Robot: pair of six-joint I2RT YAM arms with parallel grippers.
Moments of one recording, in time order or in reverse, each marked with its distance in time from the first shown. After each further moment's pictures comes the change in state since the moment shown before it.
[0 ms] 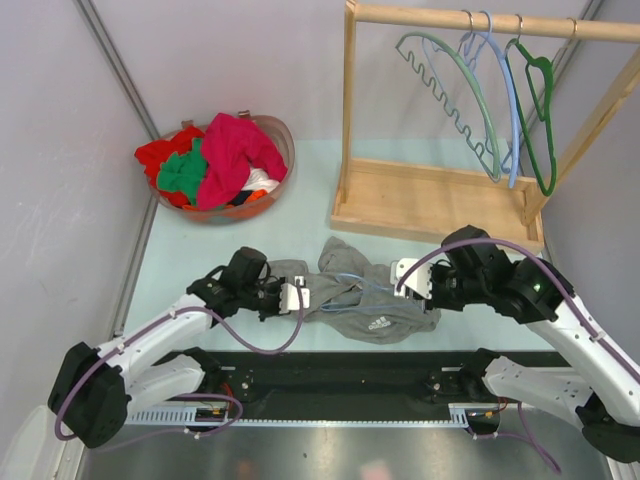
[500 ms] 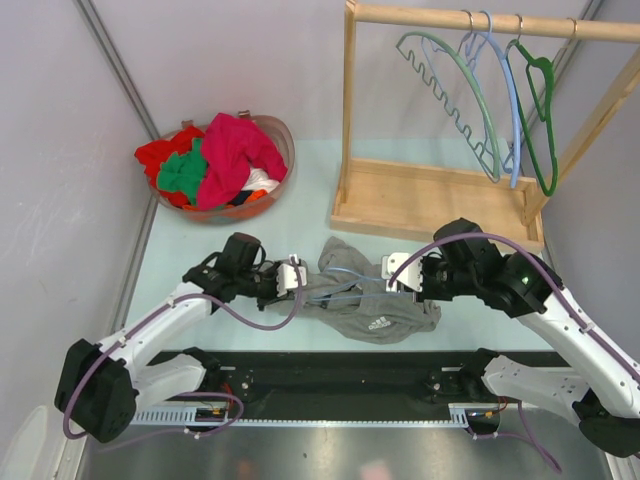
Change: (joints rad) left arm 0.087 0.050 0.108 -0.071 0.063 -0.071; right arm 0.000 0.047 -0.005 0.118 -0.008 -0.060
